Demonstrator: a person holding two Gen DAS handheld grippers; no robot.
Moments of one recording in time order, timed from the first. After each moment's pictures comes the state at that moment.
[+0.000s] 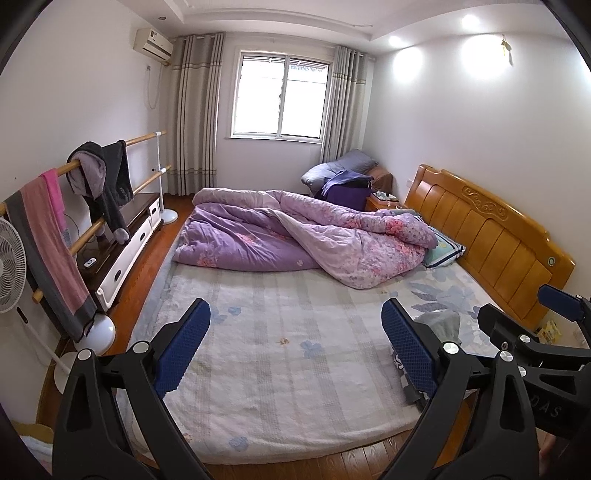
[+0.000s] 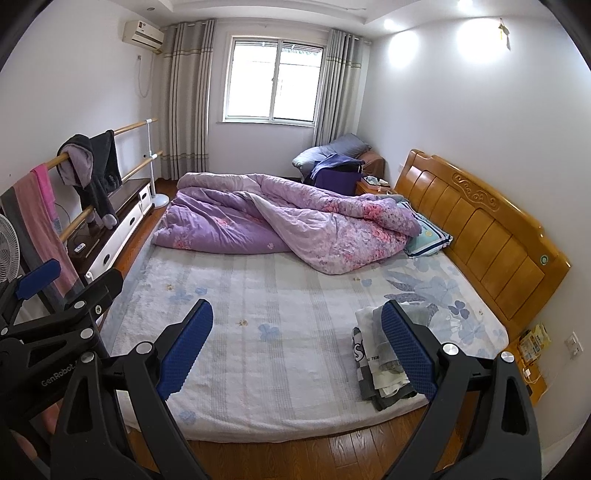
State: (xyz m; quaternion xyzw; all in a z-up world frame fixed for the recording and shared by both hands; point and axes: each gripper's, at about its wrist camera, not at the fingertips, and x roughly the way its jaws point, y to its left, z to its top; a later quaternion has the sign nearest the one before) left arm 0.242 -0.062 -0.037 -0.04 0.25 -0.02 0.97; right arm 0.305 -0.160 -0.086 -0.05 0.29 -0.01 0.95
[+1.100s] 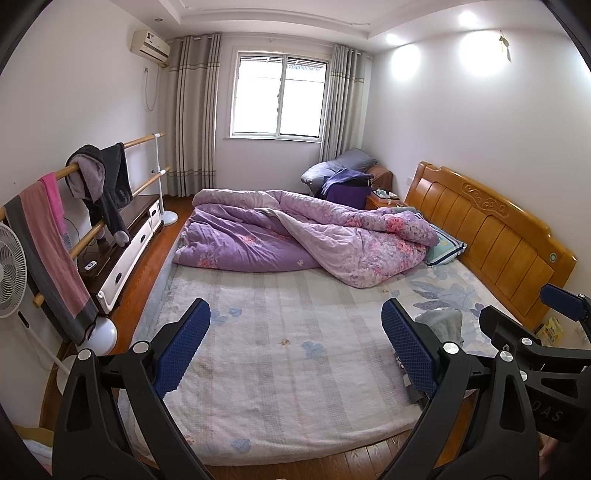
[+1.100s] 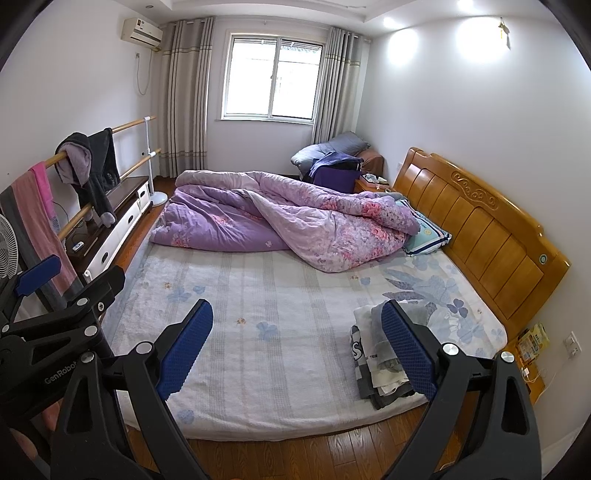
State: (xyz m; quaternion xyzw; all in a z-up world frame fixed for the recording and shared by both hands) left arm 0.246 -0.062 -0.035 -0.04 0.25 -0.02 0.97; right arm 0.308 -0.165 -0.088 -0.05 0.30 -0.01 0.95
